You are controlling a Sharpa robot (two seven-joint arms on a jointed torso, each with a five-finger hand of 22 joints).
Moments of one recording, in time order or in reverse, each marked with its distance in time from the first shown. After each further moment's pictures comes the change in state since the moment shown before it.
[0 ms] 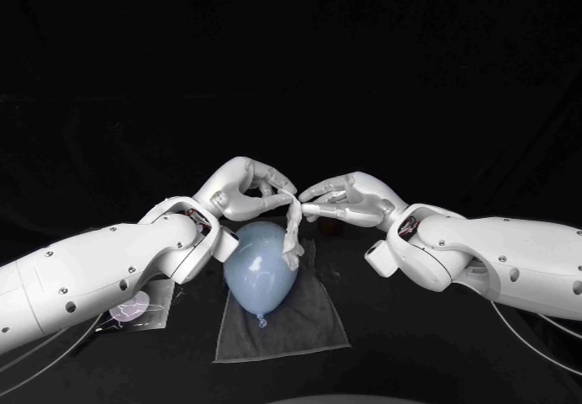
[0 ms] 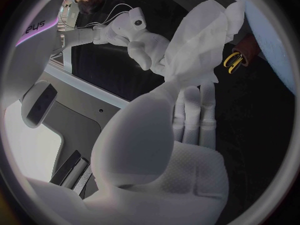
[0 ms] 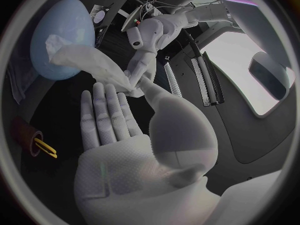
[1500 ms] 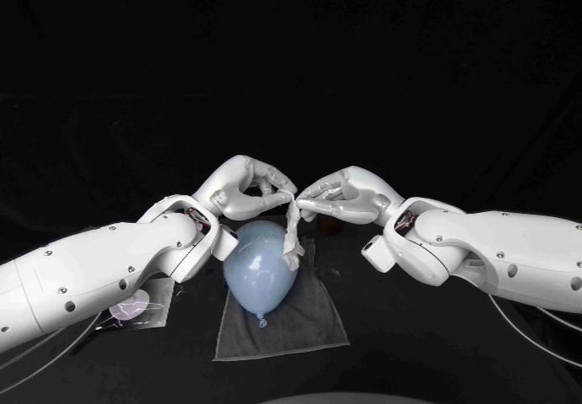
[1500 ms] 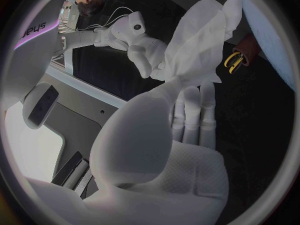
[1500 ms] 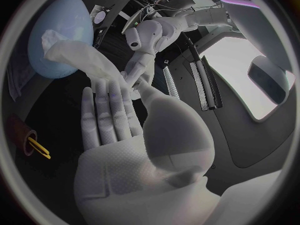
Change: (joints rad) left arm 0.000 -0.001 0.000 0.002 -0.014 0.003 0.006; left_hand -0.038 -0.010 0.061 -0.030 0.000 0.003 -0.004 -0.009 -0.012 0.000 0.000 0.000 0.006 0.002 0.002 0.000 0.003 0.002 -0.007 0.000 0.015 0.011; right arm 0.018 0.013 0.001 0.004 -0.047 0.005 -0.017; right_hand 0.117 0.042 -0.081 0.104 -0.004 0.182 -0.024 0.002 0.003 0.126 -0.067 0.051 0.011 0.068 -0.050 0.057 0.040 0.008 0.076 -0.029 0.017 0.003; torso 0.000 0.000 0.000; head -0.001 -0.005
